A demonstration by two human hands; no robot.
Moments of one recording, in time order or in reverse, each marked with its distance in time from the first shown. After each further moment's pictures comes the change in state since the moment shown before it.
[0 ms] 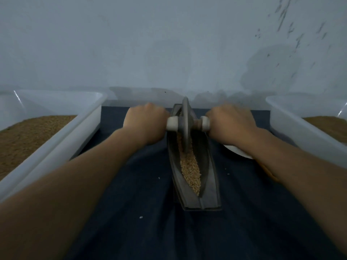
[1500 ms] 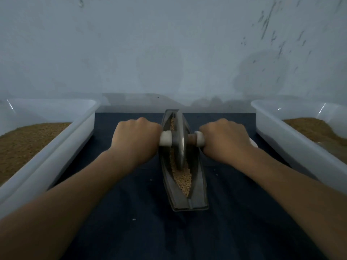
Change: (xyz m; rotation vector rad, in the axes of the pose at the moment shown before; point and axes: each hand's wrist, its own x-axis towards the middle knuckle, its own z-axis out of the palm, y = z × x) left_hand -0.039 0.010 -0.006 0.111 0.158 0.028; right_hand -0.041 -0.001 -0.002 0.026 0.025 0.001
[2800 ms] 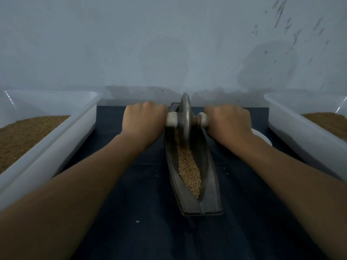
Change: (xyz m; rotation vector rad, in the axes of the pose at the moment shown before) left_hand 0.034 -0.001 0.021 0.062 0.080 -0.058; right_hand 0.039 0.000 0.027 -0.072 0.265 0.020
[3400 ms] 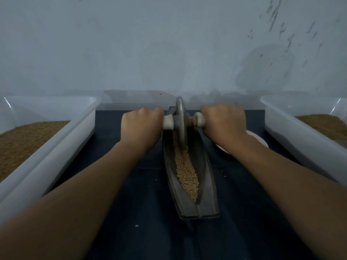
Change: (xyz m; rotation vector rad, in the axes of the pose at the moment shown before) left_hand -0.004 0.002 0.007 -0.032 0.010 -0.071; right_hand 0.007 -0.003 -0.008 -0.079 -0.044 0.035
